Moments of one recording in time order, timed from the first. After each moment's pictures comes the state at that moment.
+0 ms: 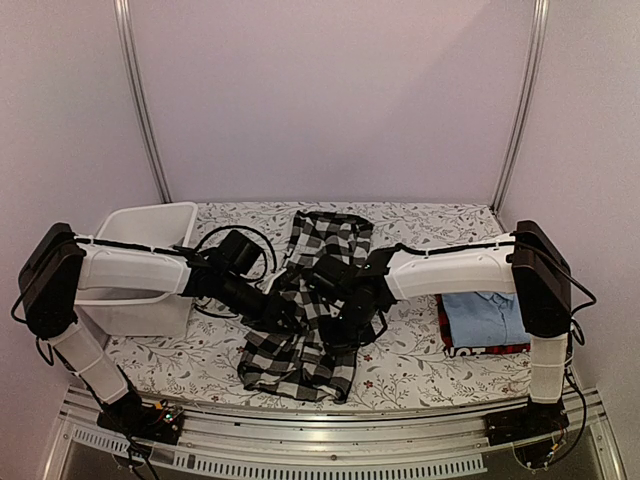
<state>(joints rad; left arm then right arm) -0.72 1.62 0.90 -0.27 0.65 -0.48 1.08 2.04 1.50 -0.76 -0.12 0.82</state>
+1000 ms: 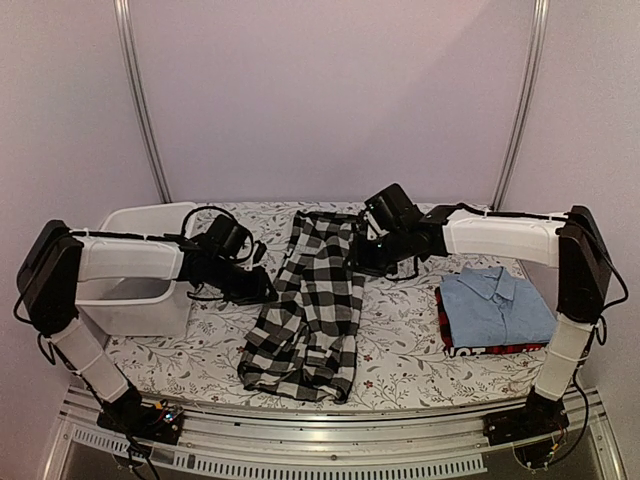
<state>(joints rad) -0.61 1.62 0.94 -0.30 0.26 -0.56 0.81 1.83 1.40 -0.42 -0.09 0.72</state>
